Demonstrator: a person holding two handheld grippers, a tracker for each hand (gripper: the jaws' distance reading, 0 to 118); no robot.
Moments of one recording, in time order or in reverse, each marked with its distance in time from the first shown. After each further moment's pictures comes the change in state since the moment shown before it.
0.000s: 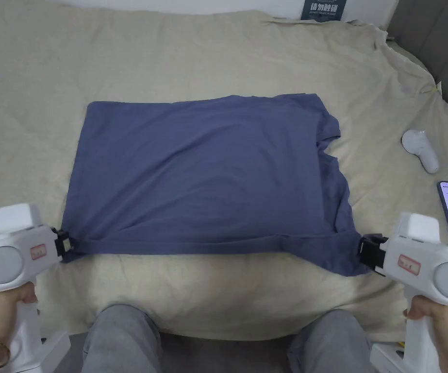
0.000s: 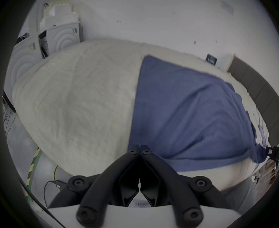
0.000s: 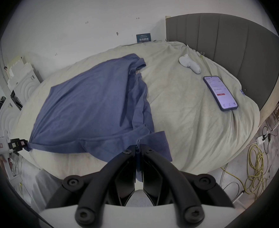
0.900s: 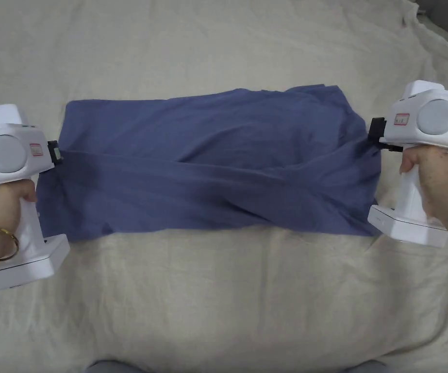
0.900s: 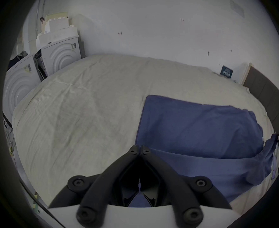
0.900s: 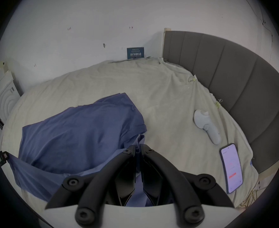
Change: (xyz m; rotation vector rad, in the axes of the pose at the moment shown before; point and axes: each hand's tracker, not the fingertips) left arm 0.050 0.169 -0.143 0.028 0.120 -0.050; right arm -0.046 0.224 -0.174 0.039 -0.177 0.026
